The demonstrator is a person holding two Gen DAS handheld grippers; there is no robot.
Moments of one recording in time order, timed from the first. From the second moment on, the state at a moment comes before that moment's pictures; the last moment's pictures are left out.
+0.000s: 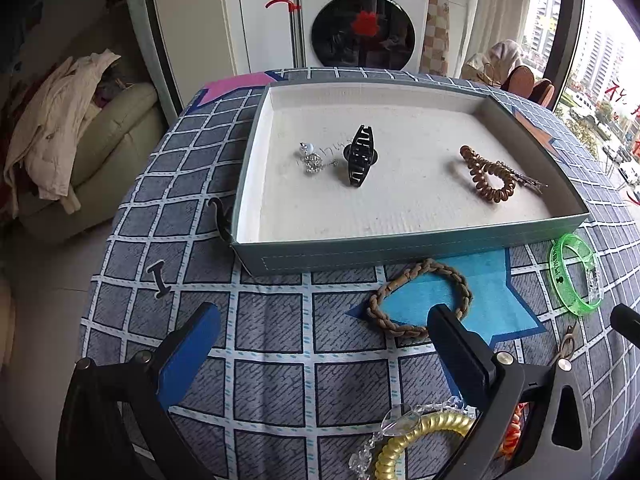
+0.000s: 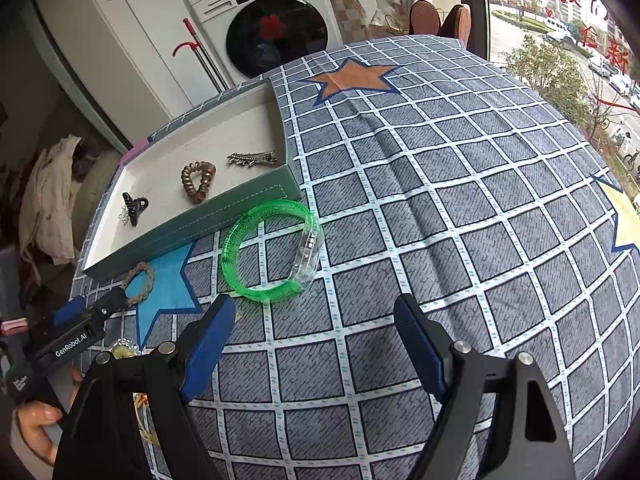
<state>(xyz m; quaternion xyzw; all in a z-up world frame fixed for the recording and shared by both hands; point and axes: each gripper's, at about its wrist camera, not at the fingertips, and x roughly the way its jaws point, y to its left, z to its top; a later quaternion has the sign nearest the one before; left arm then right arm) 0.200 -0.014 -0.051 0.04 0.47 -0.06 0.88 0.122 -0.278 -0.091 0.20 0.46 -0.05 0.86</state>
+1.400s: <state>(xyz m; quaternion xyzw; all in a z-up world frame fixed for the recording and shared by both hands) 0.189 -0.060 -0.046 0.10 0.46 -0.18 0.87 0.156 -0.247 -0.101 0.06 0.48 -0.07 0.87</state>
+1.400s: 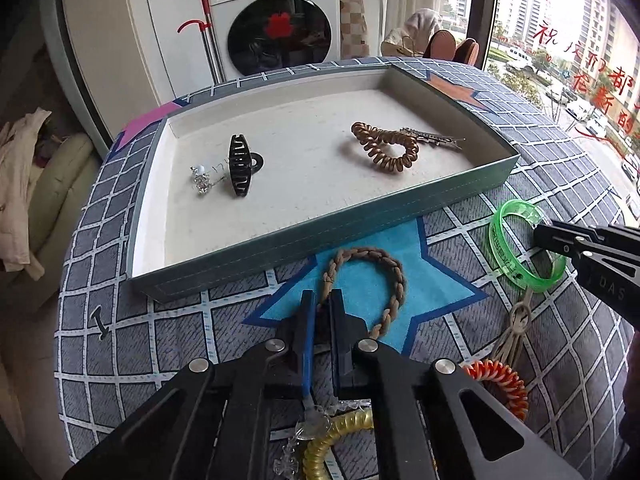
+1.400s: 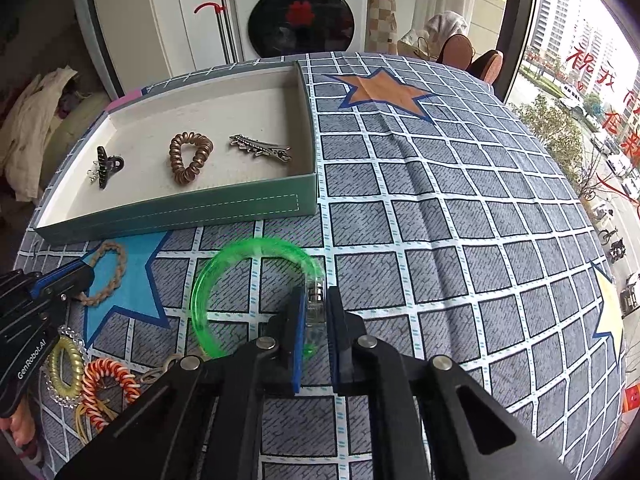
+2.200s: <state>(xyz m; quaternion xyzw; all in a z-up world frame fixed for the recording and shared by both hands) 0.180 -0.028 0.020 0.02 0.40 -0.22 0.89 0.130 -0.262 -0.056 0.12 0.43 -0.03 0.89</state>
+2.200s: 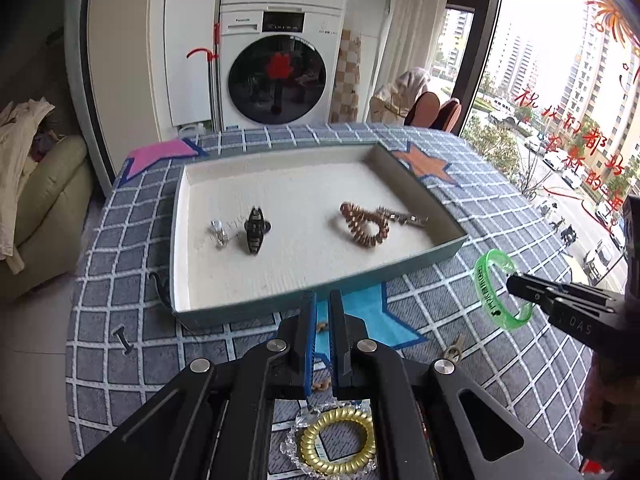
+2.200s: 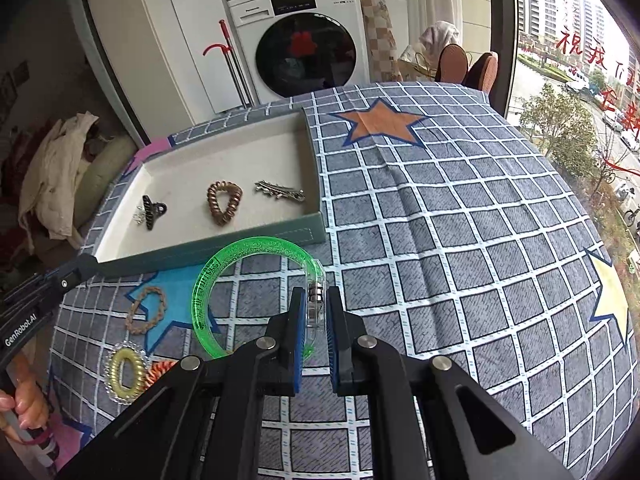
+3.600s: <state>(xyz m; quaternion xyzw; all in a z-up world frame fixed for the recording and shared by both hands) 0.185 -0.039 -0.029 0.08 0.46 -0.25 0.85 0.115 -0.248 -0.053 0.14 0.43 -0.01 0.89</state>
